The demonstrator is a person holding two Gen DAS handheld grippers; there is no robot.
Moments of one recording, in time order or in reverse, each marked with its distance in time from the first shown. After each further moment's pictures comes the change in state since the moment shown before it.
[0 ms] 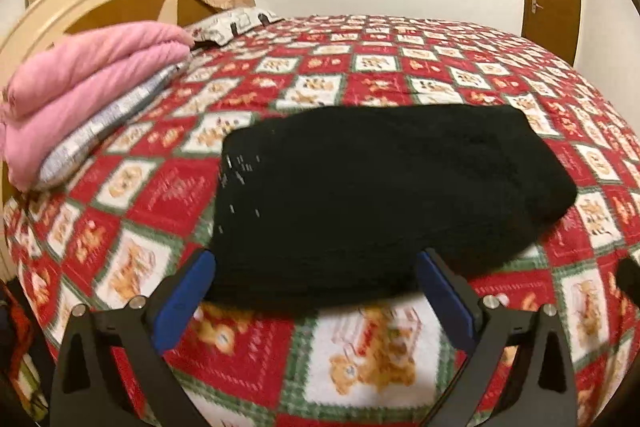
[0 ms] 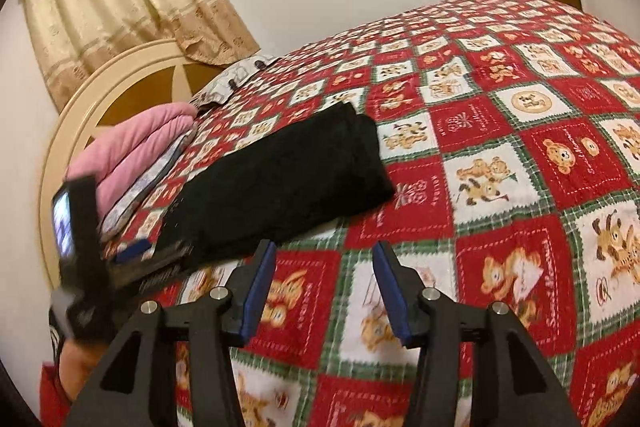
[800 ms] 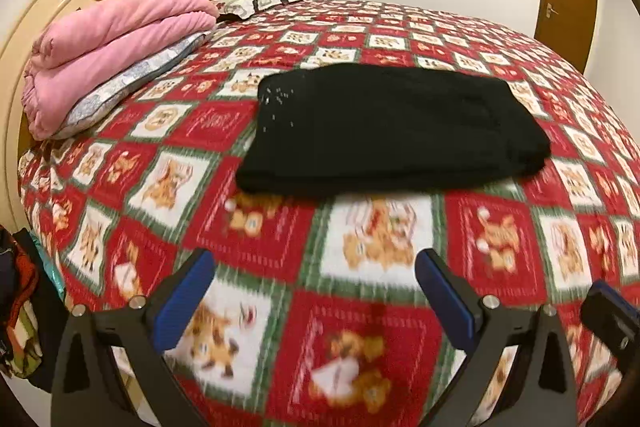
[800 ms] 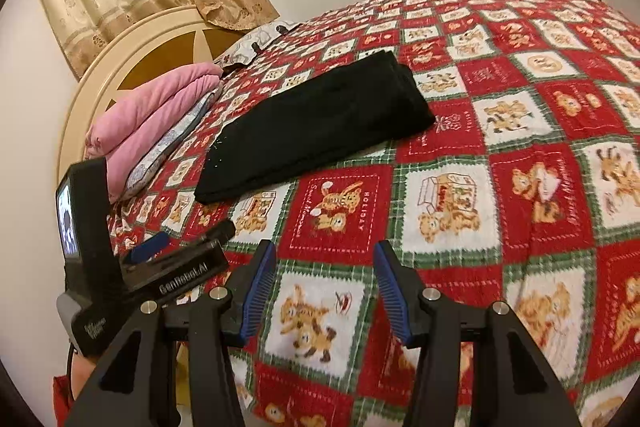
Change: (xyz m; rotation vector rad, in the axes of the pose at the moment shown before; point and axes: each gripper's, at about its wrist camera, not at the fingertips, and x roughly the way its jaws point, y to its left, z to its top) left arm -0.053 0.010 -0.055 -0.071 0.074 0.009; right arm -0.034 0.038 -0.045 -0.017 0.113 0.041
